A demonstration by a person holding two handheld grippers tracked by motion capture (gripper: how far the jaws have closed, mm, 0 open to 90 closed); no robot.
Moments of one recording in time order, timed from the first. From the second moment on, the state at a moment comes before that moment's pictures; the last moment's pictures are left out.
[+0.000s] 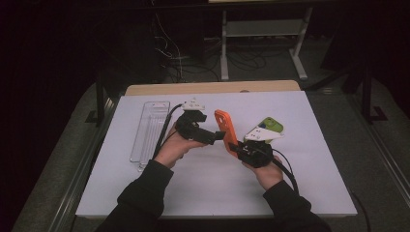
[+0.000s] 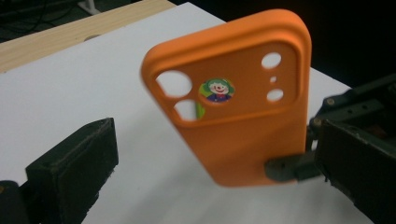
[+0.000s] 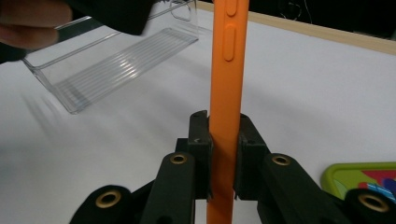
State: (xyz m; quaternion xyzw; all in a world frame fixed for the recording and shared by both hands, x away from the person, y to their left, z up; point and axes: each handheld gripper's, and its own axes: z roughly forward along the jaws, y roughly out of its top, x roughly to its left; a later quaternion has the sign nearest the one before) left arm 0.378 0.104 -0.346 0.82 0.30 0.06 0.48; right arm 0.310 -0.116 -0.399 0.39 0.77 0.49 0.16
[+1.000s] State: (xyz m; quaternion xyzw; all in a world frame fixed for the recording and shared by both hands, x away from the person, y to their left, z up) left arm 0.384 0.088 -0.349 0.79 0.32 0.04 0.53; right arm 0.307 -0.107 -0.399 0.37 0.77 0.49 0.15
